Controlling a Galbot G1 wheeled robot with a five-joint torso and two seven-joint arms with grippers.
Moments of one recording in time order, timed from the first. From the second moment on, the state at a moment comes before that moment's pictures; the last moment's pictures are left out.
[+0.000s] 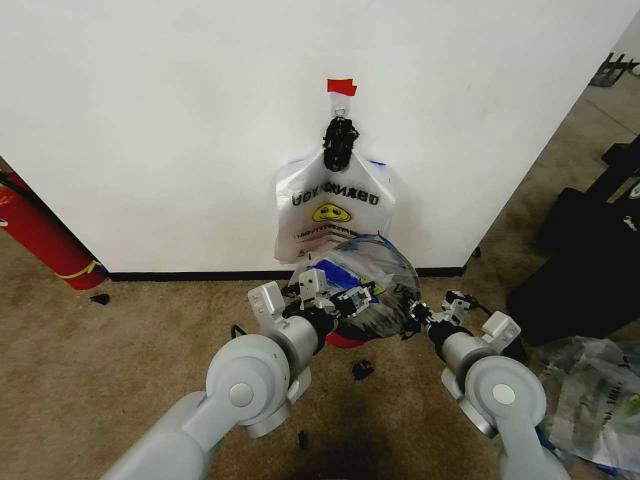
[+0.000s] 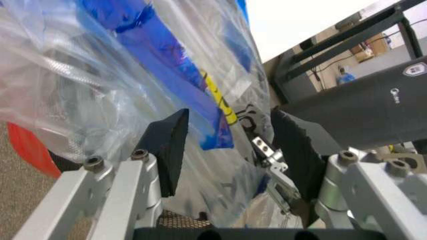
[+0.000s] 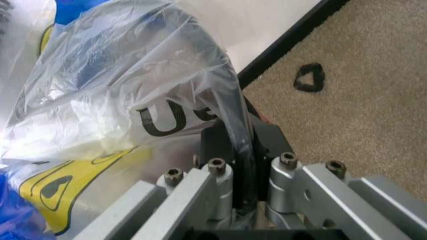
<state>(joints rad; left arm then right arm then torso) 0.84 -1.10 0.15 -2.26 -1.50 0.33 -0.86 -1.28 1.40 0.51 2.17 1.19 -0.56 0.61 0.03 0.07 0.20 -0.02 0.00</state>
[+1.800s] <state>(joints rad) 1.32 -1.14 0.07 -2.31 -1.30 0.25 -0.73 -1.29 1.48 0.57 2.19 1.32 -0.55 0.67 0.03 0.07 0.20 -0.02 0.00</state>
